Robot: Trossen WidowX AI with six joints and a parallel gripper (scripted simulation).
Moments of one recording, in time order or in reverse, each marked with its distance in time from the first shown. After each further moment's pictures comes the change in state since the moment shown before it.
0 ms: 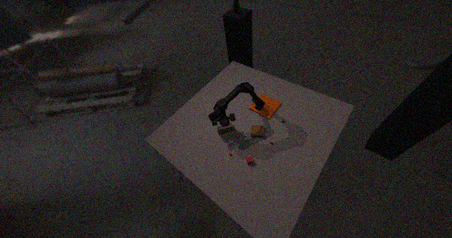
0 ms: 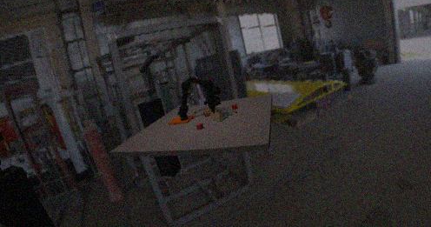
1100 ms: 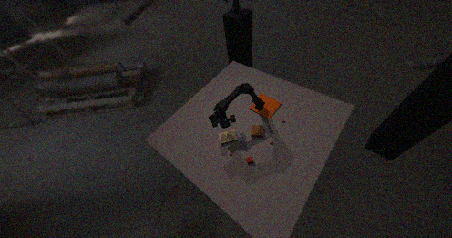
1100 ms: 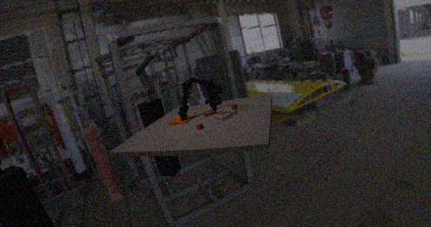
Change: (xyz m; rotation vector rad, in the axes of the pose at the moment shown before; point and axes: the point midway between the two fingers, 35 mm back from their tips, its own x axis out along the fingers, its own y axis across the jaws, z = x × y) arm -0.001 -0.001 0.015 0.002 -0.002 -0.004
